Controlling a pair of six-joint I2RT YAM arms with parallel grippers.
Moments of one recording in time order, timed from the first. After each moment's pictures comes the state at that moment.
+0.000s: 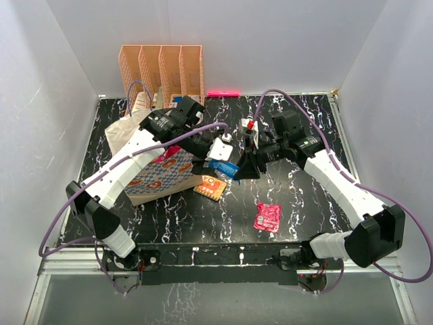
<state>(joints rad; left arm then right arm) -0.70 1.61 1.74 -1.15 0.77 1.20 0.41 1.31 1.20 -0.69 -1.06 -0.36</state>
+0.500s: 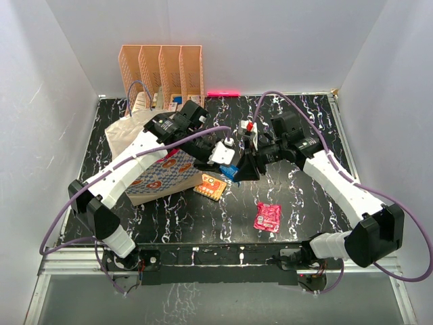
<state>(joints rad) -0.72 1.61 1.68 -1.11 0.77 1.20 0.41 1.31 1.18 -0.68 -1.07 -0.36</state>
